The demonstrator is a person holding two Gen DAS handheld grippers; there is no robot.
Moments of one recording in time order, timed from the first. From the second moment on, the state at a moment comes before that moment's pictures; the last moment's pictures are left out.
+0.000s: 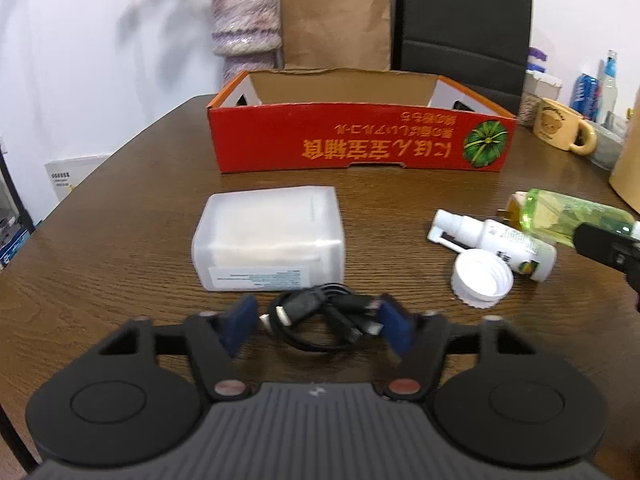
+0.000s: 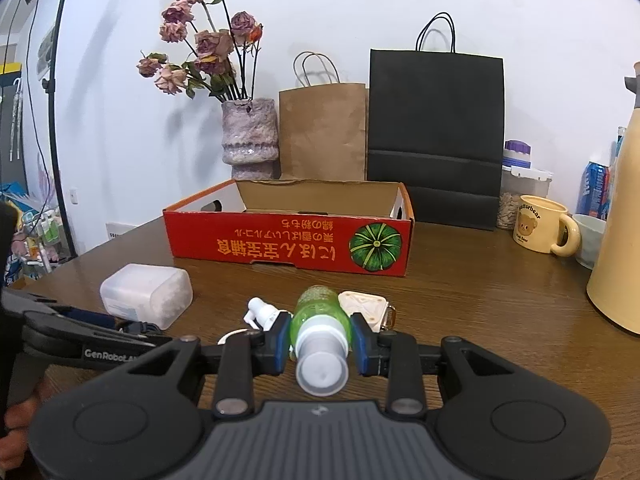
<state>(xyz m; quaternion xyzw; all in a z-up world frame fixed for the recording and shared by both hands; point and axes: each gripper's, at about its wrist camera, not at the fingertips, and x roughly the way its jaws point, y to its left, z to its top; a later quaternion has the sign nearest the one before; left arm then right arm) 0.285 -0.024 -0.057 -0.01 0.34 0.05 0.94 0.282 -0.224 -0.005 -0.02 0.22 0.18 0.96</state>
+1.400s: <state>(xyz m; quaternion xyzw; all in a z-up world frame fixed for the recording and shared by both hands) 0.316 -0.020 0.059 -0.05 0.22 0.02 0.97 0.320 -0.202 0.062 -0.01 0.14 0.17 0.98</state>
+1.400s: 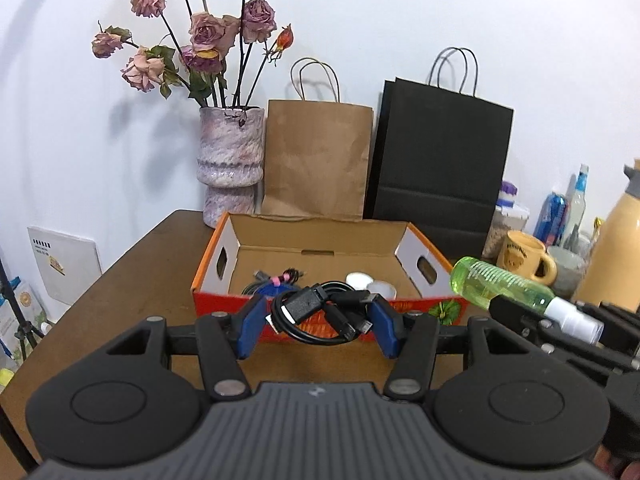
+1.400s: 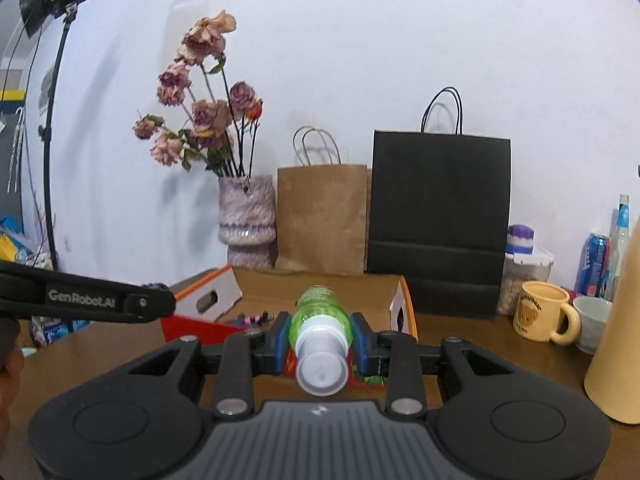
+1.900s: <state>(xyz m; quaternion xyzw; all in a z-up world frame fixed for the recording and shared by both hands) 0.382 -0.009 0.074 -0.10 0.18 0.05 0.98 0.388 -0.188 0.070 0.02 0.12 0.16 0.98</state>
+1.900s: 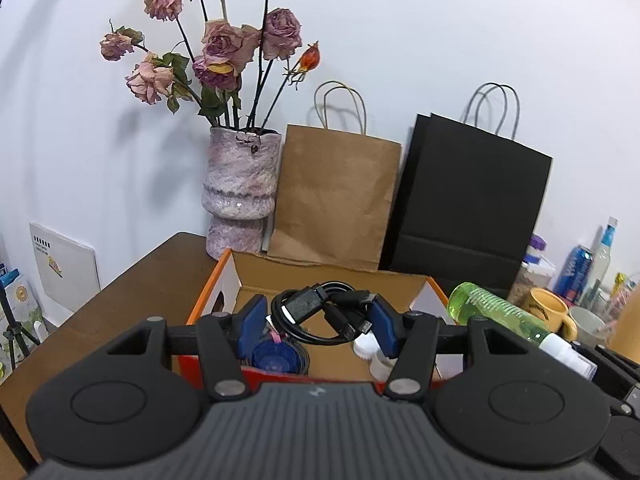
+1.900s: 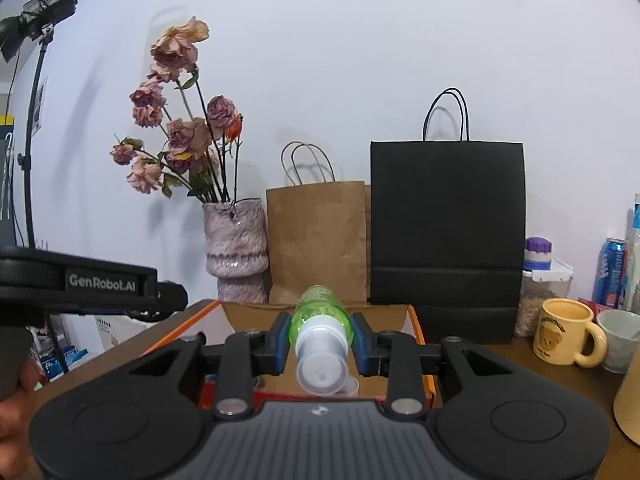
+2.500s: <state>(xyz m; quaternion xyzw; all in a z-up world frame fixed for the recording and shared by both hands) 0.481 0.019 0.054 -0.09 0.23 0.09 0.96 0.496 -0.169 0.061 0.02 0.16 0.17 0.97</state>
